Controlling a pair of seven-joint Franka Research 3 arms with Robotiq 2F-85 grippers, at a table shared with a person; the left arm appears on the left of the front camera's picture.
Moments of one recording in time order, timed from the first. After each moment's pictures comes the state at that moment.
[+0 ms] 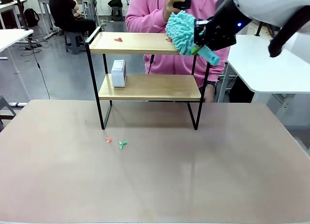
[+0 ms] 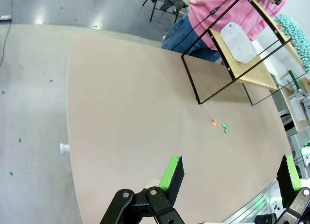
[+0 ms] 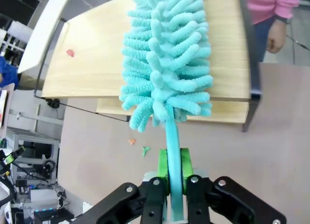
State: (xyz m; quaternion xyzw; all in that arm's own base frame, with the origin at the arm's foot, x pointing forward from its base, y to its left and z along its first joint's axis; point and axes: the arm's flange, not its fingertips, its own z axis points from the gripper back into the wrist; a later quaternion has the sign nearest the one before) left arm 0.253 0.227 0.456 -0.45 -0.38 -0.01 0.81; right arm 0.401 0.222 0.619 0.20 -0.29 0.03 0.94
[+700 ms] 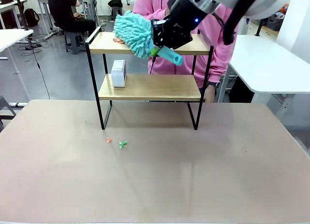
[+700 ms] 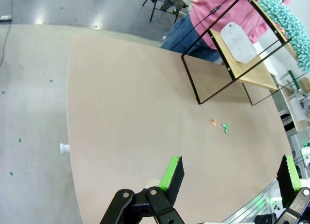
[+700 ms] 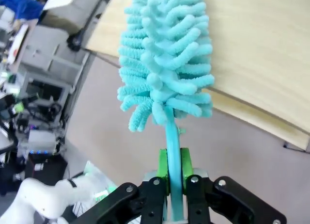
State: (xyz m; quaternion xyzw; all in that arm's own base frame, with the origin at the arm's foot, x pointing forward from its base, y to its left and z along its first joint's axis) left arm 0.253 0.227 0.456 -0.45 -0.38 -0.01 0.81; right arm 0.426 0.316 0.621 0.24 -0.22 0.19 0.93
